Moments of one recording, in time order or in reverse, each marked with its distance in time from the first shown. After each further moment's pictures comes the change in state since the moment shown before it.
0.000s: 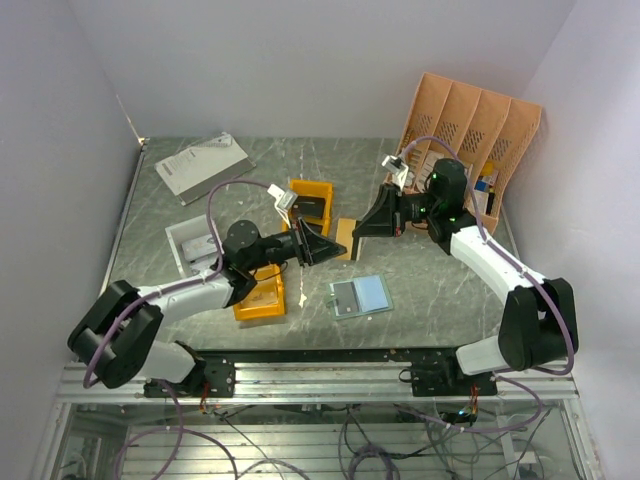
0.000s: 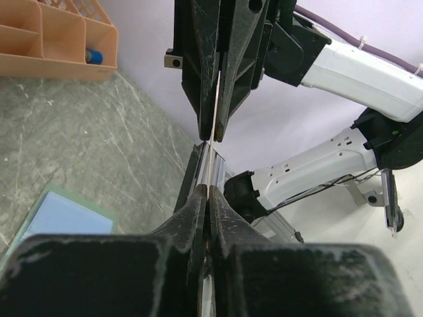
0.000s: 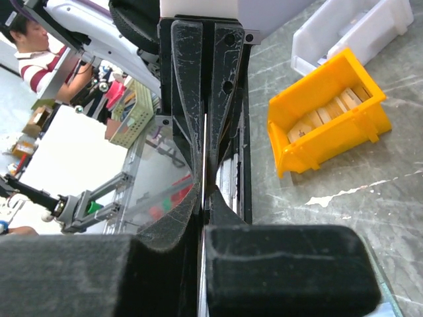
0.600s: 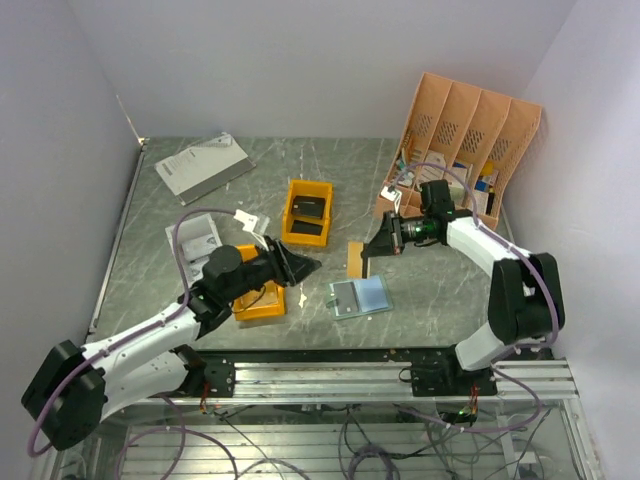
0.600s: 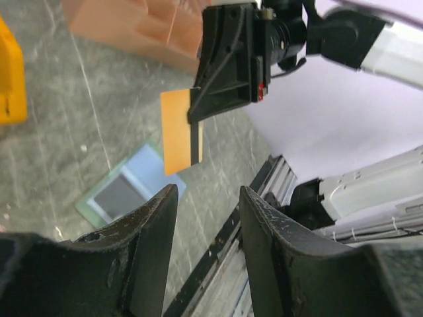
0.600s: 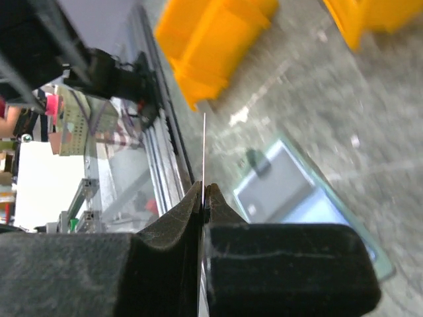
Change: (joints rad) left arm -0.016 -0.428 -0.174 -0.418 -0.340 0.154; right arm -0.072 0.114 0.022 -0.632 0.208 -0.533
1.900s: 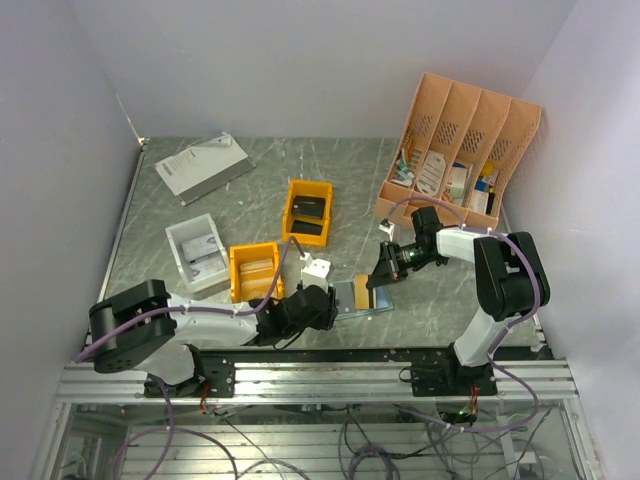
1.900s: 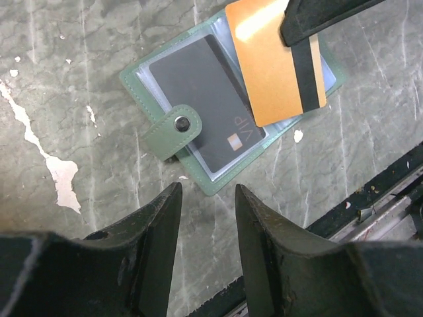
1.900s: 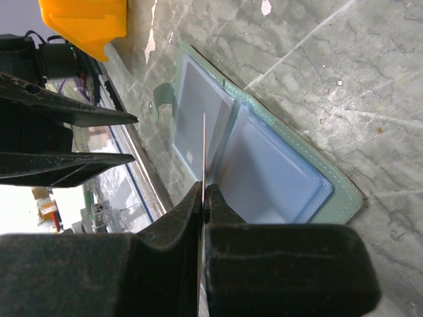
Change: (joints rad) left arm -0.529 0.492 0.150 -0.296 -0.652 0.075; right arm -0.011 0.209 -0.137 -0.118 0.208 -0.108
